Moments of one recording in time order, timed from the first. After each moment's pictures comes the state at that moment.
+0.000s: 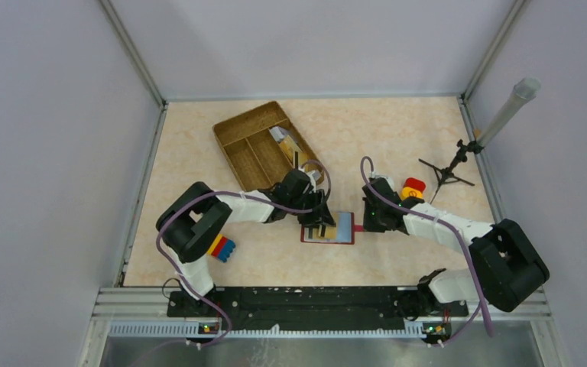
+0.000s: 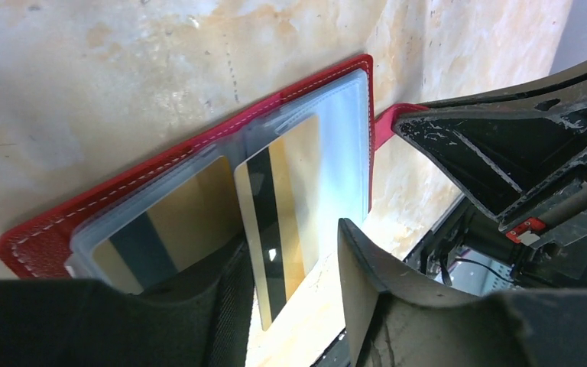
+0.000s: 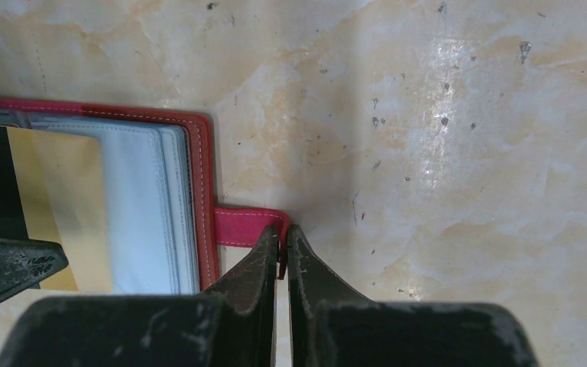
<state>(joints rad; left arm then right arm) -0.76 1.80 0.87 0.15 0.42 -0.85 0.58 1.32 0.61 -0.36 0.13 0.60</state>
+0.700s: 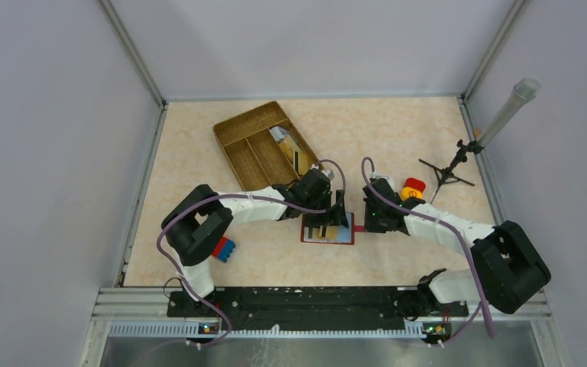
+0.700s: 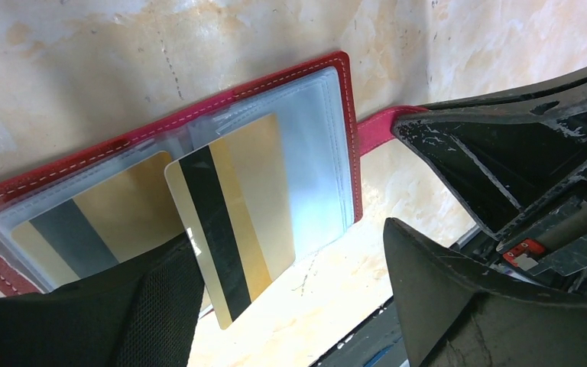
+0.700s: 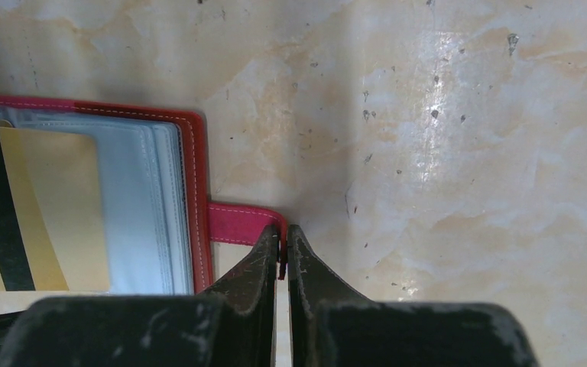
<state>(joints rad) -0.88 1.81 1.06 -0.14 0.23 -0.80 0.58 1.31 0.61 -0.38 0.14 0.60</state>
